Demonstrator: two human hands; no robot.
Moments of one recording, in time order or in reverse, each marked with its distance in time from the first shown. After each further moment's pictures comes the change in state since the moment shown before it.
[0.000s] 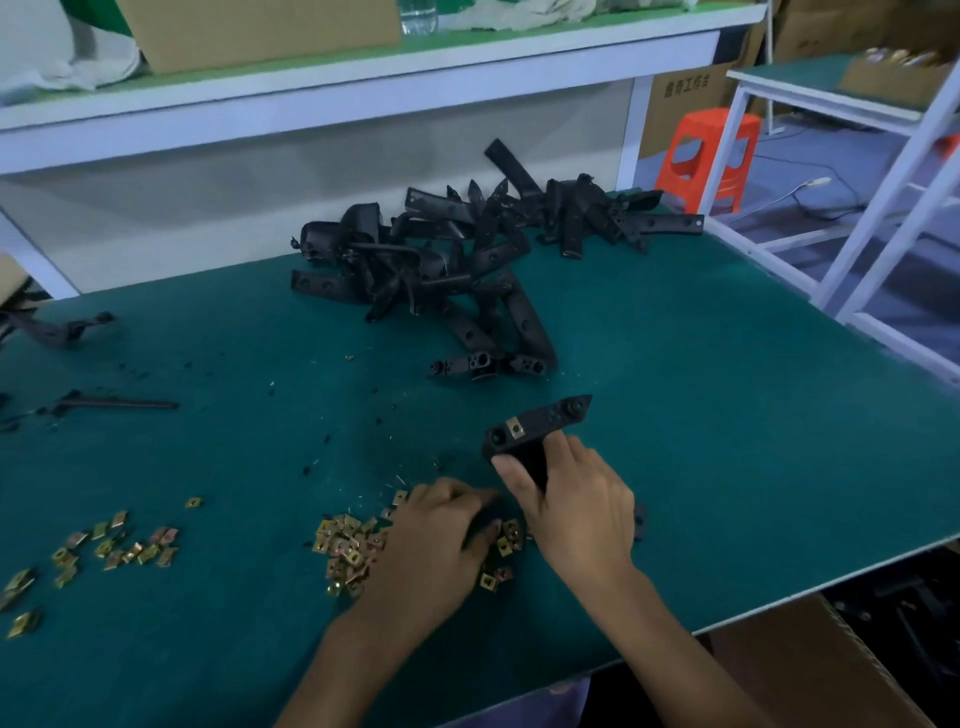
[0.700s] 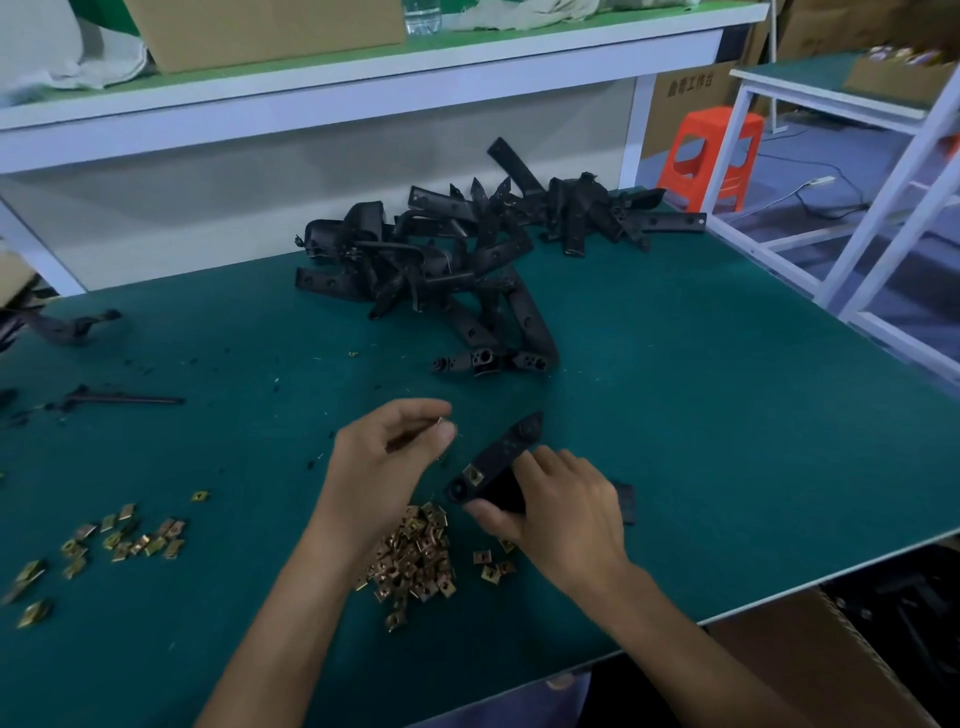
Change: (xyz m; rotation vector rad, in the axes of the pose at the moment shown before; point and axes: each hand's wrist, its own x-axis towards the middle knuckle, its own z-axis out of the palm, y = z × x) left_hand 0.014 -0.003 -0.061 -0.886 0.292 -0.220; right_hand -0.007 0.000 0.008 -0.006 0.048 -0.297
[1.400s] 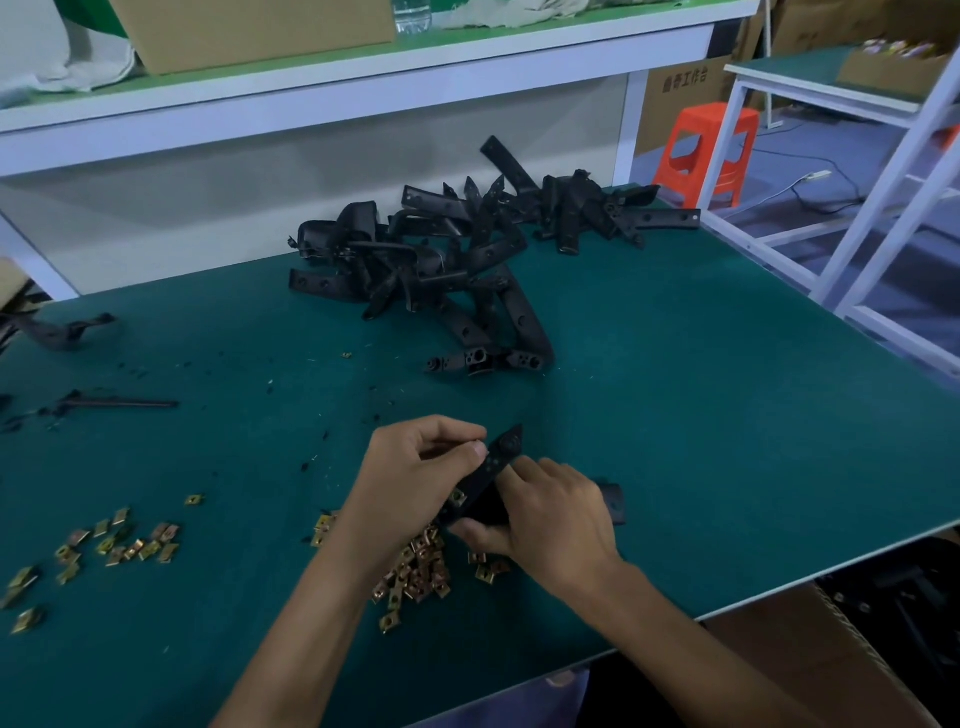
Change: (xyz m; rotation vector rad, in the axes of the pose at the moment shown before) left_hand -0.004 0.008 0.022 0.063 -0.117 -0.071; right_hand -0.001 0.000 0.004 0.033 -0.054 -0.109
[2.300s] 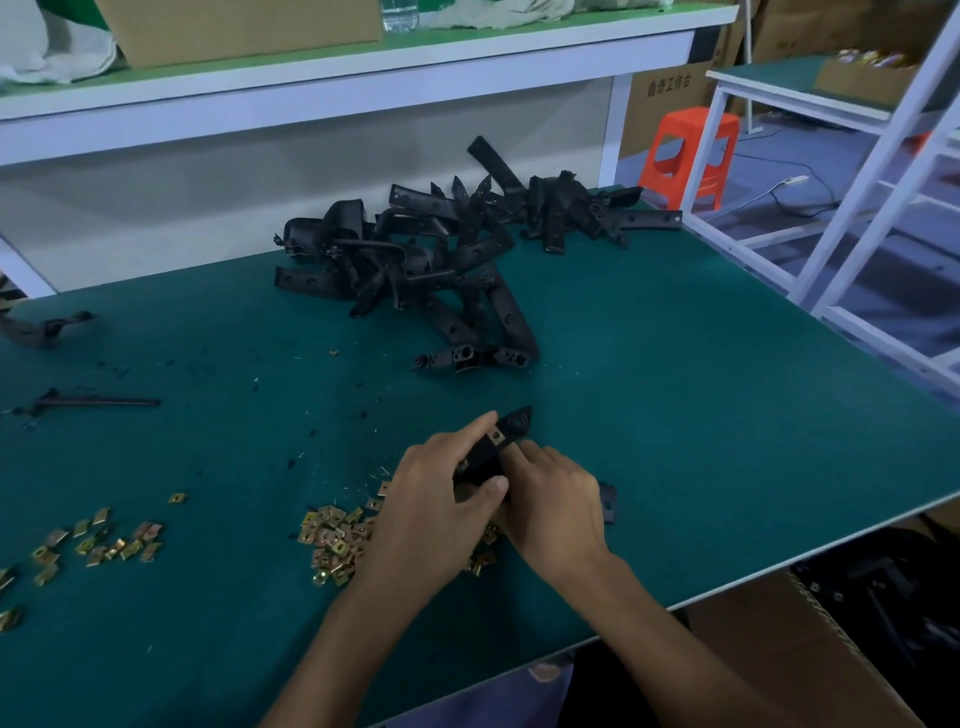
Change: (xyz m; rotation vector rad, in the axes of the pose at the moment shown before) left_hand -0.018 -0.017 0.023 0.431 -0.017 0.193; right_hand 0.000 0.002 -0.005 -0.034 -0.058 0.210
